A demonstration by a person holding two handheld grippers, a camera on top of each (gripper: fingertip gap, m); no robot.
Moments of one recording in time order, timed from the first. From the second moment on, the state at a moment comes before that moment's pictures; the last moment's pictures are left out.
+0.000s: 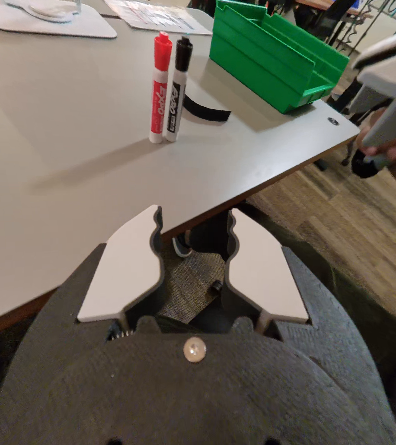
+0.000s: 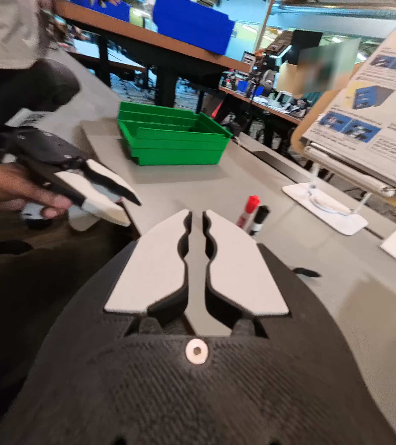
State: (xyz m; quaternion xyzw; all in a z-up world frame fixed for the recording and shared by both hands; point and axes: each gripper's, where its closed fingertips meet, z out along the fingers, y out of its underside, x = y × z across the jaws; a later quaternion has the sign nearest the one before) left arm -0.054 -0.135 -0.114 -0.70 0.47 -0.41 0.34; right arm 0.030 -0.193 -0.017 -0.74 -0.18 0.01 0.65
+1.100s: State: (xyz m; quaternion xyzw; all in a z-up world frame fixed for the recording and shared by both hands) left arm -0.241 -0.113 -0.161 -0.83 0.32 -0.38 0.24; right arm -0.037 -0.164 -0.554 -0.94 -0.31 -0.05 0.11
